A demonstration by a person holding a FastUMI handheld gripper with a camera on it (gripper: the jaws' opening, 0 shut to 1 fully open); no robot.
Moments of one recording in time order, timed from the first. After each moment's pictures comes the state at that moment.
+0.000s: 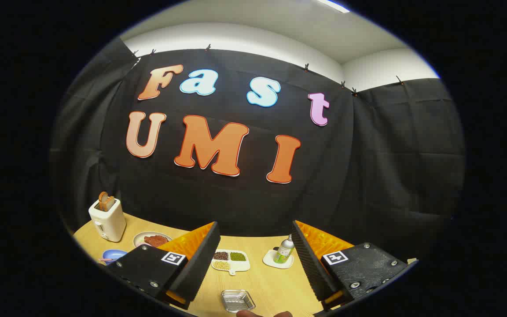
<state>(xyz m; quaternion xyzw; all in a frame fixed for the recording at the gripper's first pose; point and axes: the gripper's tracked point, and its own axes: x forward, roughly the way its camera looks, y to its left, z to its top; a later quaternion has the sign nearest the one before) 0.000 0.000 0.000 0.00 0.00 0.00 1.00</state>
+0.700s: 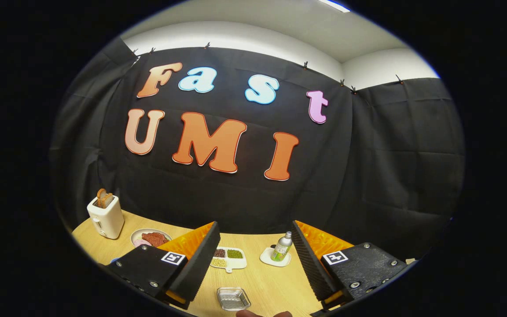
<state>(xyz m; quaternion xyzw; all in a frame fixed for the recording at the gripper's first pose) 0.000 -0.006 -0.005 0.00 0.00 0.00 1.00</state>
